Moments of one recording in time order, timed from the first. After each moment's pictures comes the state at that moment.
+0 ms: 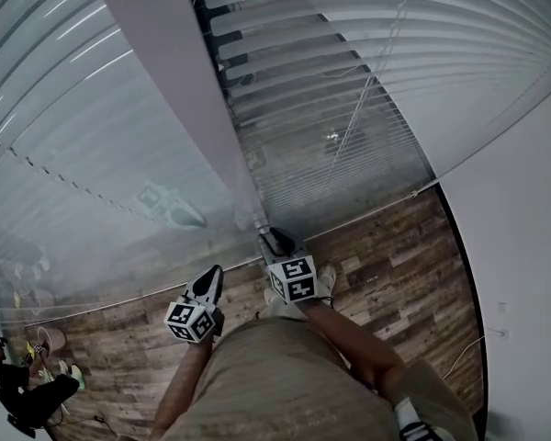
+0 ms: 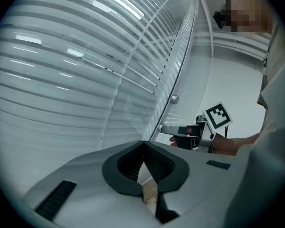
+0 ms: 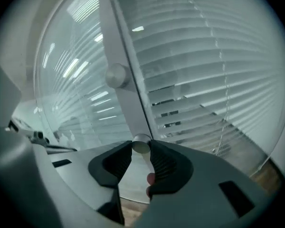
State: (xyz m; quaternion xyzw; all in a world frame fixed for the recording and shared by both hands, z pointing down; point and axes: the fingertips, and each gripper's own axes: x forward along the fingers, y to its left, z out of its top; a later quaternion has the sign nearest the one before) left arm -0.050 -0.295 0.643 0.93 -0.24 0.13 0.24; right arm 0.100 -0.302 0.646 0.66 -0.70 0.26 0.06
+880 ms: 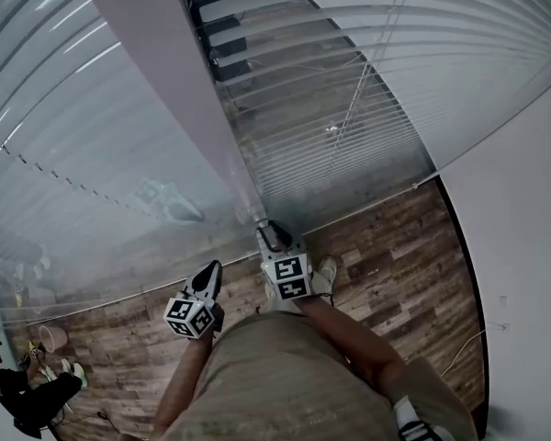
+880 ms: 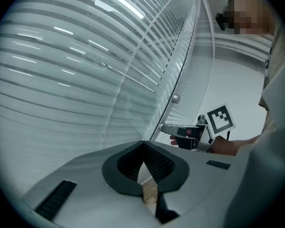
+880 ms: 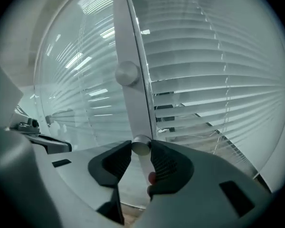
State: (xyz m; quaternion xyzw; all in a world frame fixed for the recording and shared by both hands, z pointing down) left arm -0.053 -0.297 0.660 0.93 -0.25 0.13 0.25; right arm 0.097 -0.305 0.653 0.68 -0.70 0.20 0.10
